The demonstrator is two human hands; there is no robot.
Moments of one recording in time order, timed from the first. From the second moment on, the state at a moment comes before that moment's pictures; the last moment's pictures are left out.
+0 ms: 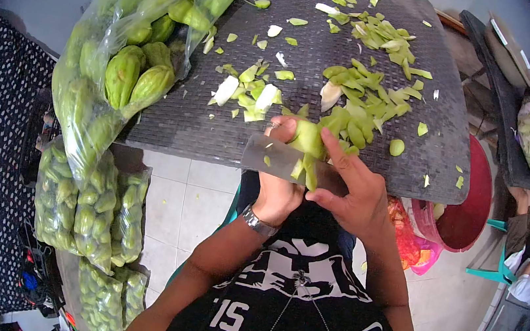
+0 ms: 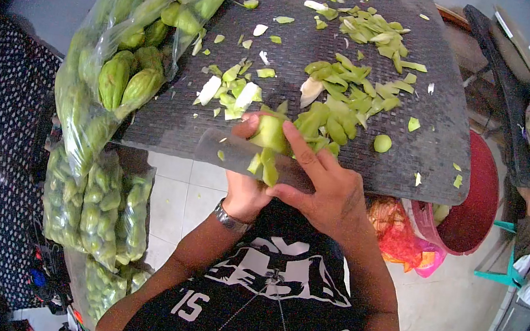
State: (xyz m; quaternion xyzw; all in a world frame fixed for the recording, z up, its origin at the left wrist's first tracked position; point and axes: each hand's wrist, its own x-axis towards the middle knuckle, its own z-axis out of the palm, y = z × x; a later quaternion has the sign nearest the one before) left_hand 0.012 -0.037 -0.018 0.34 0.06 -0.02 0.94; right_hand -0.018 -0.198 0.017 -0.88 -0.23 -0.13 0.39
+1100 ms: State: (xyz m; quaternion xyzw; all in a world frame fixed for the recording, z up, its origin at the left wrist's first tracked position) left_hand 0.015 -0.024 0.005 0.41 0.03 -0.09 0.91; right_hand 0.016 -0.218 0.008 -0.77 -0.10 0.15 0.62
